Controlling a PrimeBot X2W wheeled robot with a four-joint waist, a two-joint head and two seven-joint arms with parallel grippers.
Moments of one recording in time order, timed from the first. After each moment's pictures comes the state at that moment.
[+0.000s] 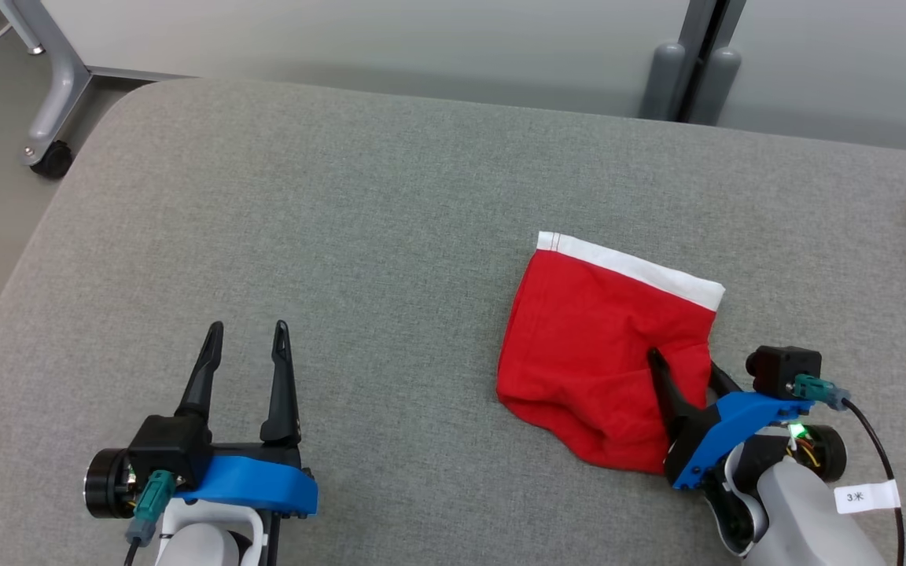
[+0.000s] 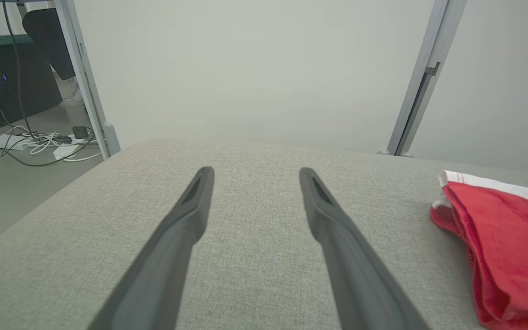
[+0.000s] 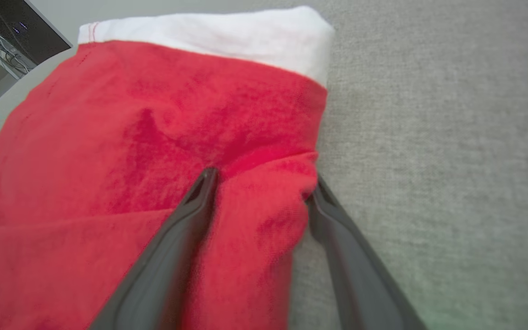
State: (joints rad) left arm -0.14 0.06 -0.13 0.25 -0.17 -0.02 -0.26; right arm -0.42 -0.05 0.07 0.78 0.31 0.13 -0.09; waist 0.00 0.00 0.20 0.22
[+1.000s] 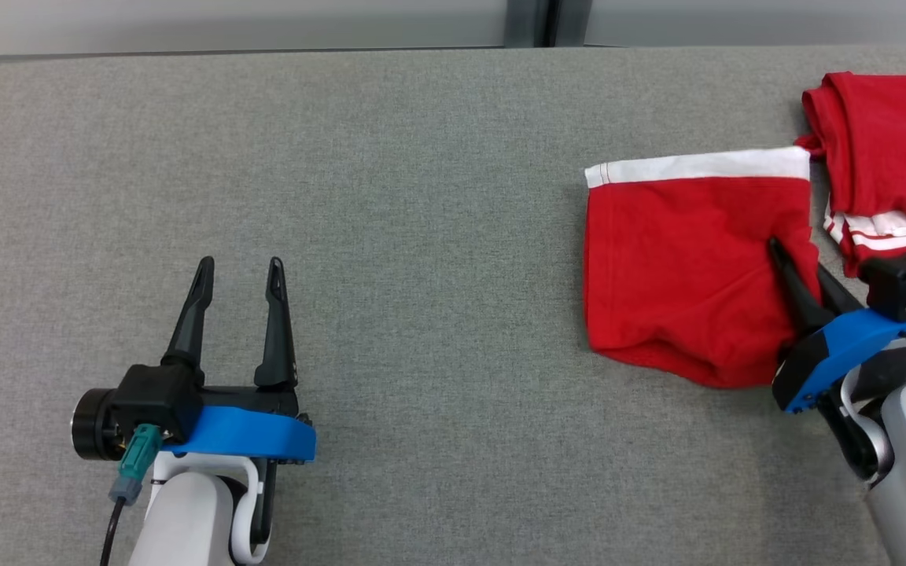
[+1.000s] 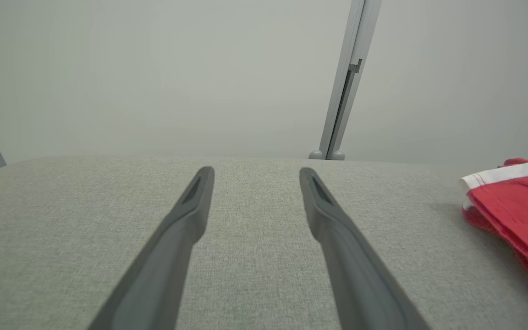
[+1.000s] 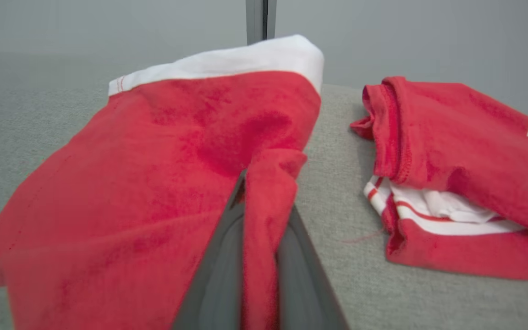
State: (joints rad) left arm -0.23 0.05 -0.11 0.22 -0.16 -0.04 -0.26; right arm -0.45 -0.31 0.13 0.48 0.29 0.13 -0.05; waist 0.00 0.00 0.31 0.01
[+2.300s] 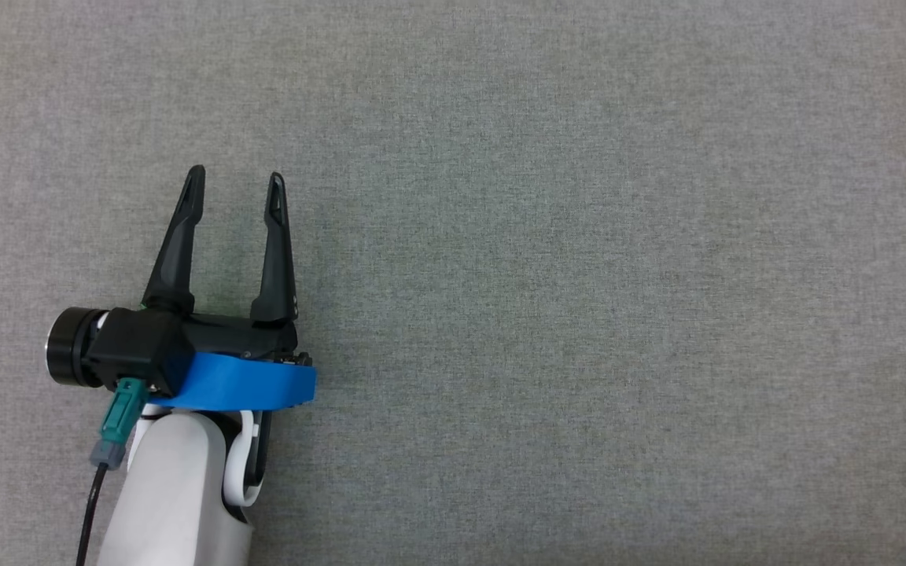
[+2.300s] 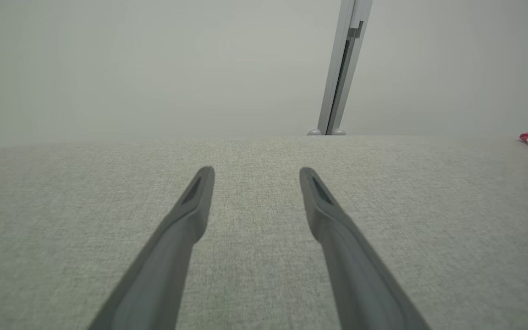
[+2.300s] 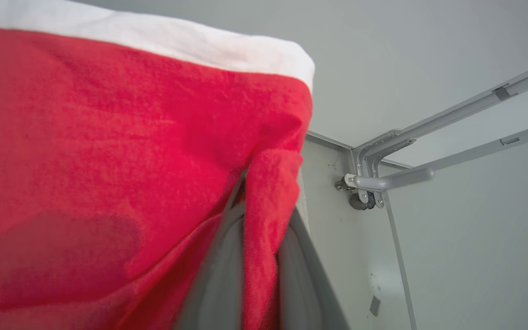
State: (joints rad) left arm -0.33 0.06 -0.13 0.13 -0.12 -0.07 -0.26; right arm -0.86 -0.84 0.05 0.69 0.25 0.13 0.25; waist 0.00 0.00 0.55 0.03
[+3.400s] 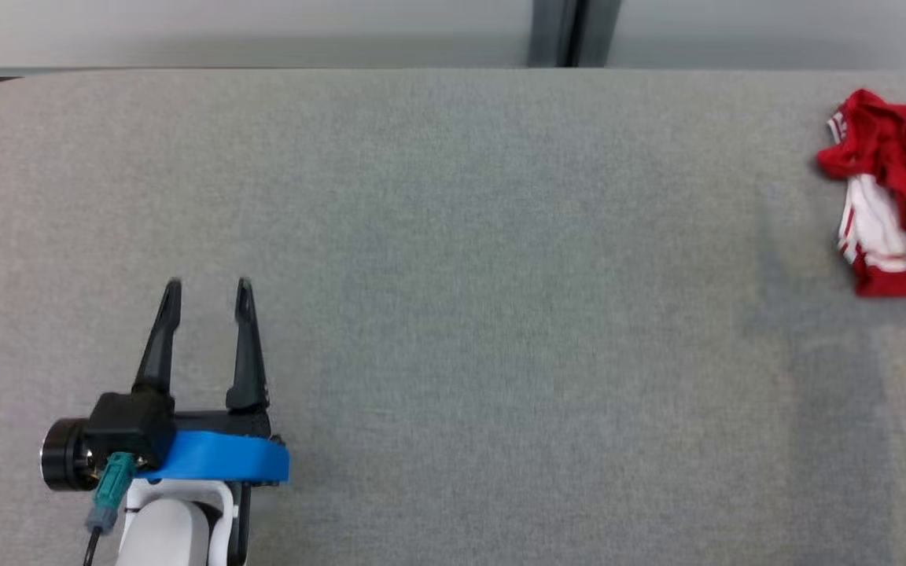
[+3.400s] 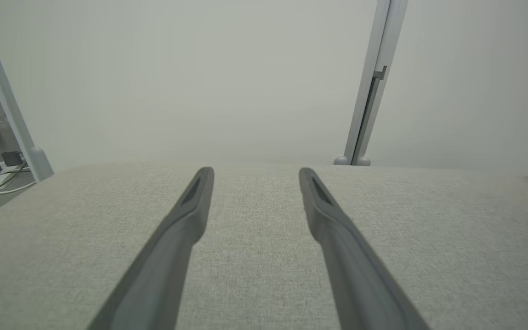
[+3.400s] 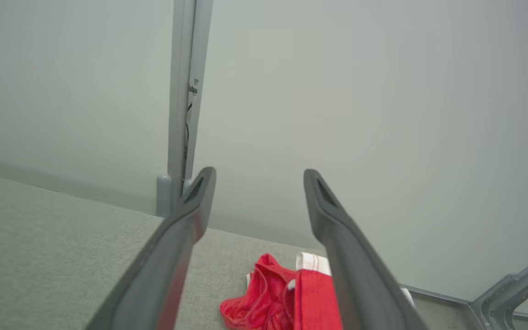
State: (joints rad) left arm -0.19 0.06 -0.07 0.18 -0.13 -0.05 -0.26; right arm -0.85 -0.46 0.04 0.70 0.14 0.13 -0.14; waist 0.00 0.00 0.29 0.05
